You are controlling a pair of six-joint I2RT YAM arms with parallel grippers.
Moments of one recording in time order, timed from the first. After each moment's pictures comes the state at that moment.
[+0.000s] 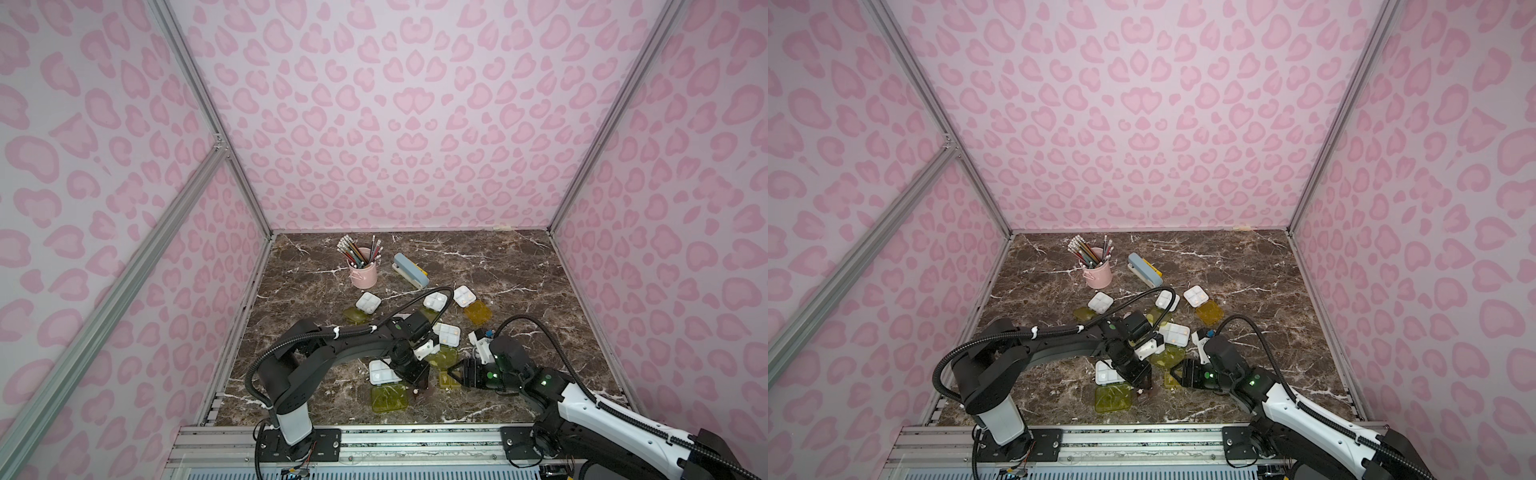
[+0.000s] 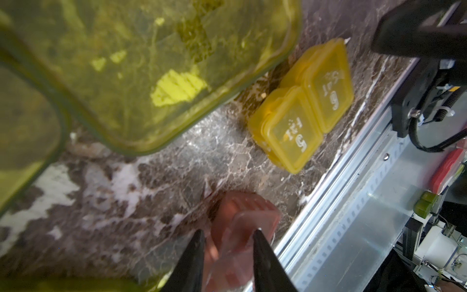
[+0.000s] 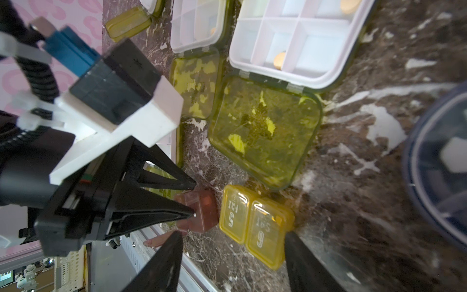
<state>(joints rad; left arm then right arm) -0.93 1.76 1.03 -0.65 0.47 -0.23 0.73 0.83 0.30 -0.26 -0.29 0.85</state>
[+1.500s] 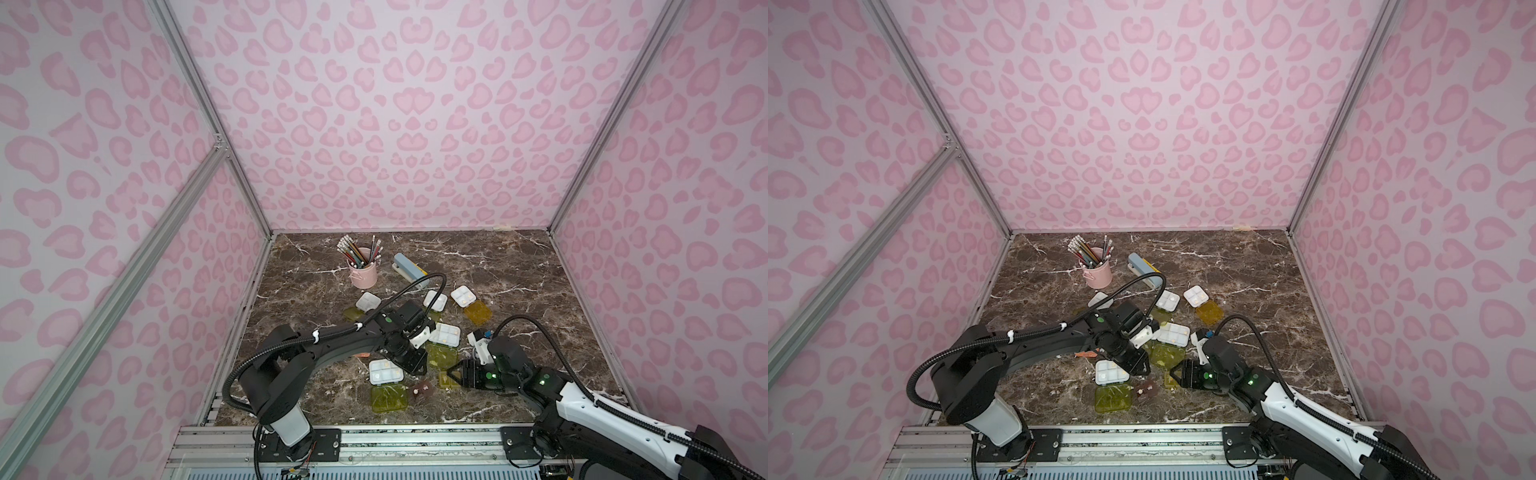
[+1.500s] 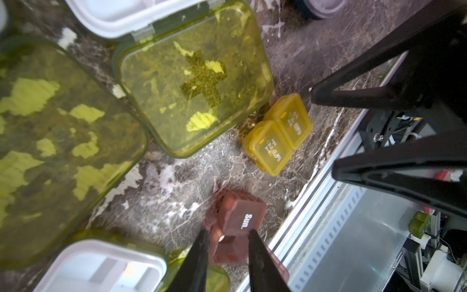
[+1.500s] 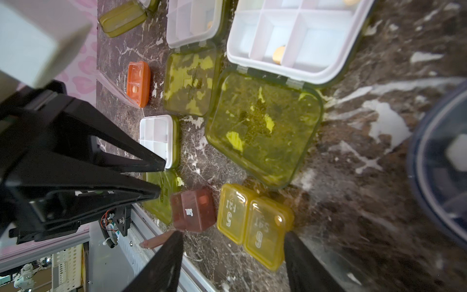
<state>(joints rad) -0.89 1.65 1.04 -0.65 0.44 -0.24 0.74 0.85 0.30 -0.25 -0.29 0.85</state>
